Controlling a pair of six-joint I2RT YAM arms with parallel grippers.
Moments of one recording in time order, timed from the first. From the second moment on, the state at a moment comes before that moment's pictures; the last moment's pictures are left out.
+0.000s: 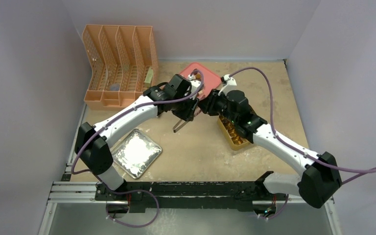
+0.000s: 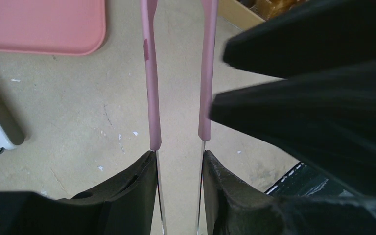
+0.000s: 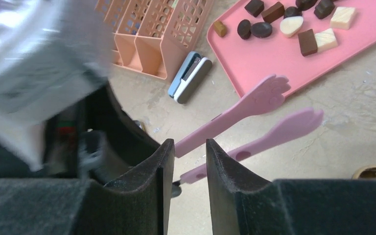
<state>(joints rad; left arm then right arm) -0.74 1.65 1.49 -0.76 0.12 -0.18 0.63 1.21 0.87 0.05 0.00 0.61</state>
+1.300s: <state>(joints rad) -0.61 1.76 1.64 -0.72 -0.05 -0.31 0.63 0.78 0.85 -0.14 0.25 0.47</state>
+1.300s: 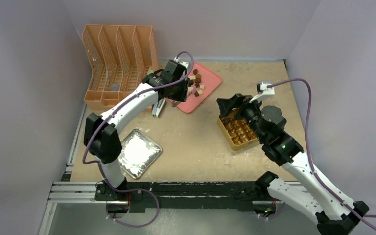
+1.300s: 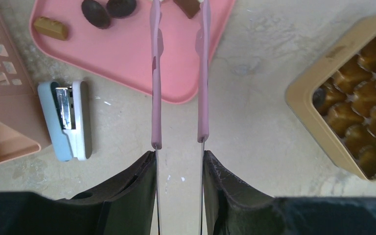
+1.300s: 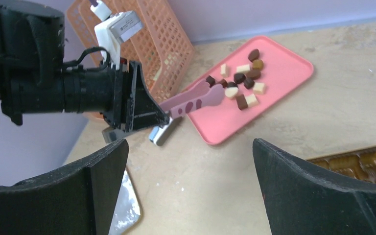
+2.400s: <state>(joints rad) -0.50 1.98 1.69 -0.72 -0.19 -0.37 0.63 0.71 0.81 -0.22 0.30 0.42</state>
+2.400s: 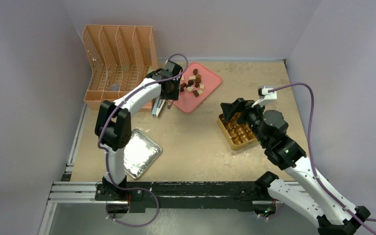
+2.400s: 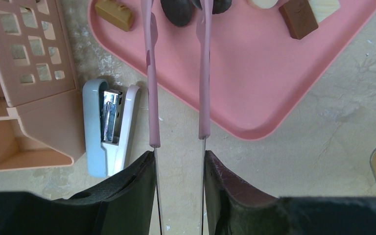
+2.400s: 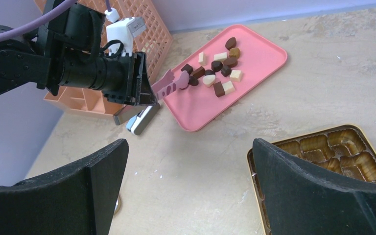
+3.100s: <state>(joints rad) -0.48 1.99 1.71 -0.73 -0.19 -0.39 0.63 0.70 0.81 -0.22 0.30 0.42</state>
